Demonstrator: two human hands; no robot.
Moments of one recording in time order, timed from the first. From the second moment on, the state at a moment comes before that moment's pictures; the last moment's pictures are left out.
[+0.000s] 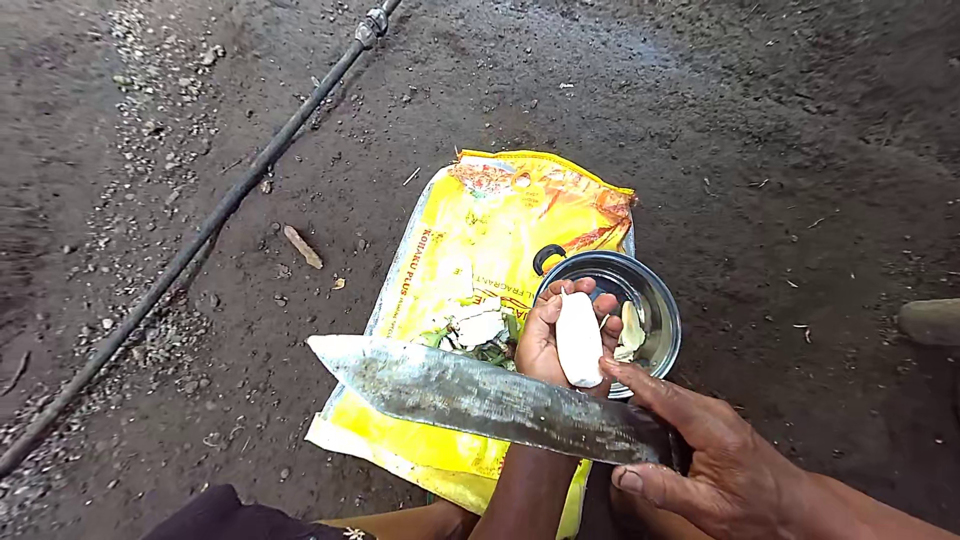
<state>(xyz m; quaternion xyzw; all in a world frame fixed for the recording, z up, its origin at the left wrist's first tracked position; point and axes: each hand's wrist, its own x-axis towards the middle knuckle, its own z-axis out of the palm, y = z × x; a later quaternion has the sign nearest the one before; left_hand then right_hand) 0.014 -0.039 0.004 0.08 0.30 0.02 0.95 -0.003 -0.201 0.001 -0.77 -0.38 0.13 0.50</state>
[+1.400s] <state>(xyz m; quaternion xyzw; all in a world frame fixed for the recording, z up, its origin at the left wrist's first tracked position) 0.011 -0.027 -0.008 0.13 0.23 0.01 0.96 0.001 -0.201 -0.003 -0.75 -0.36 0.17 0.53</state>
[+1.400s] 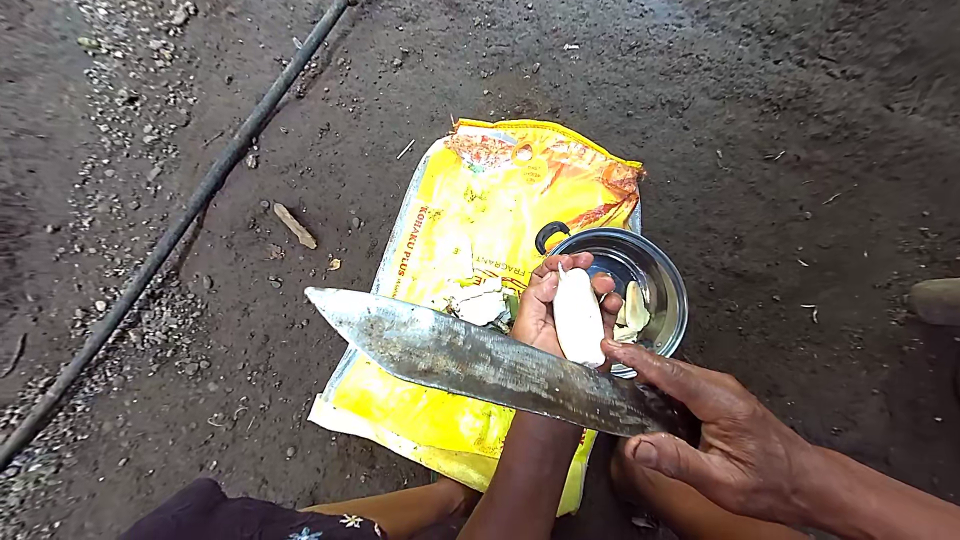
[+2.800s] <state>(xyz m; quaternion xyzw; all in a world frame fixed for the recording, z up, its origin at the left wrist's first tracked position) -0.004 -0.054 -0.017 0.06 0.15 0.08 0.98 0.007 -0.207 -0.012 -0.76 -0.34 0.16 0.53</state>
